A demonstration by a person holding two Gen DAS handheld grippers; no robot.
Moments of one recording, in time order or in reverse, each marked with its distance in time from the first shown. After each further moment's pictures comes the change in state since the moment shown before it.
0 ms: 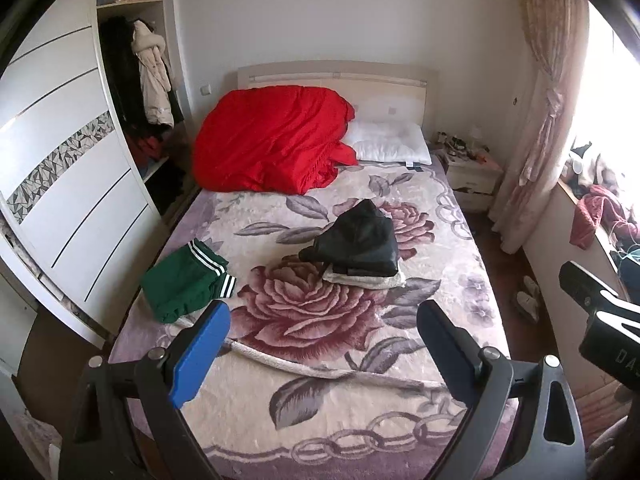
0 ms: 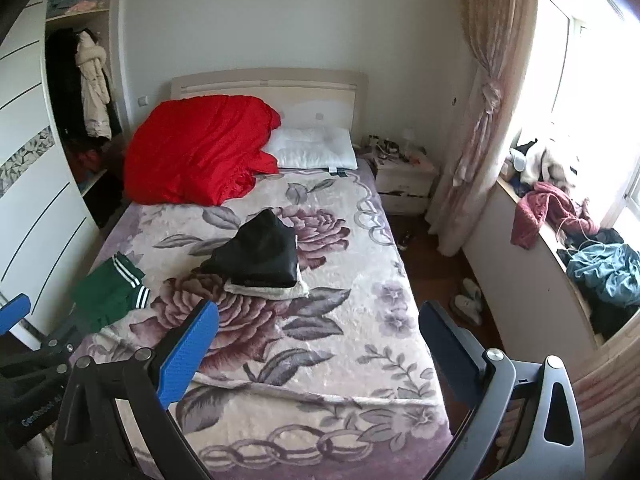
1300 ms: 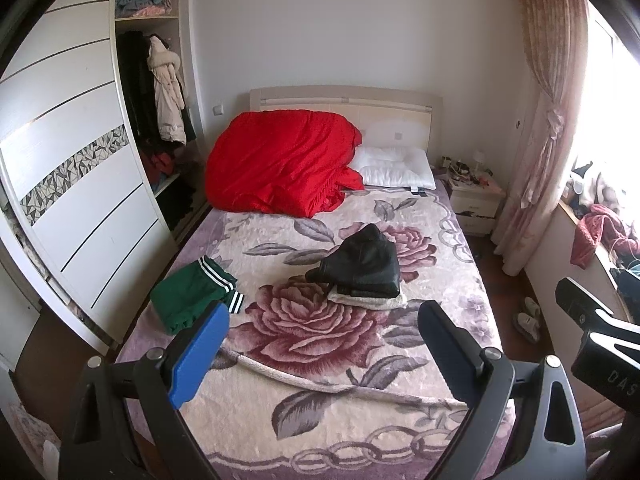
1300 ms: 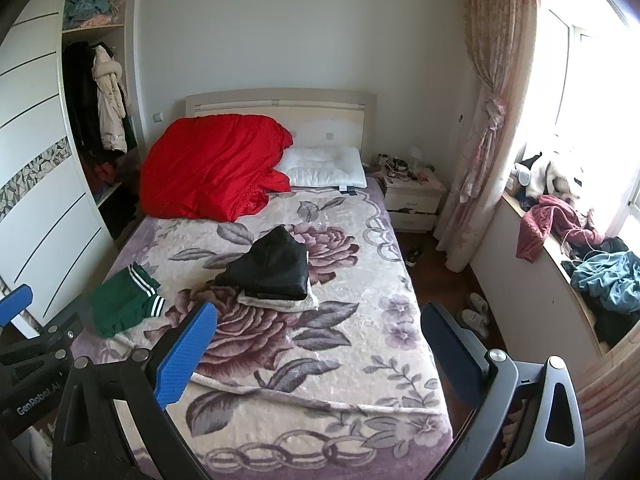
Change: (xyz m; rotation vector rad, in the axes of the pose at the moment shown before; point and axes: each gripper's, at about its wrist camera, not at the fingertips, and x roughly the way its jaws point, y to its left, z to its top) left arm -0.037 0.000 -0.004 -0.029 -0.083 0.023; right arm -0.042 -0.003 0.020 -0.004 -0.065 0.040
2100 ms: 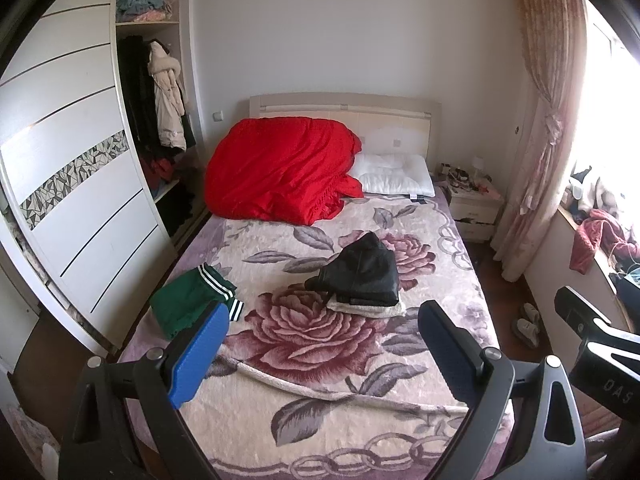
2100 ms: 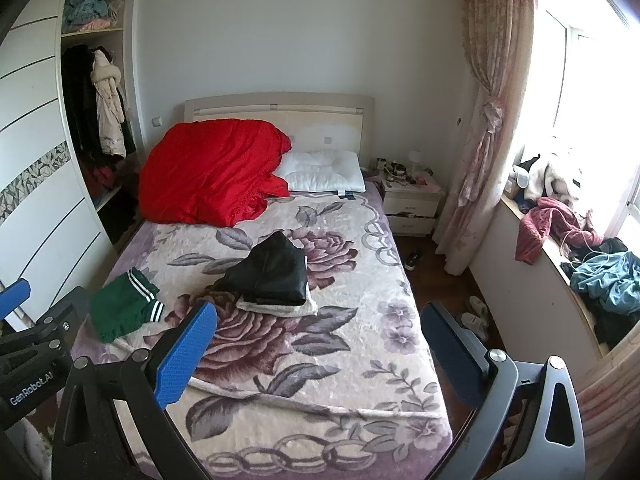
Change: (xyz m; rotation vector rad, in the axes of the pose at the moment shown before) left arm -0.005 -0.004 0.018 -0.006 -0.018 0.002; right arm 0.002 -0.003 0.009 0.003 -0.013 0.004
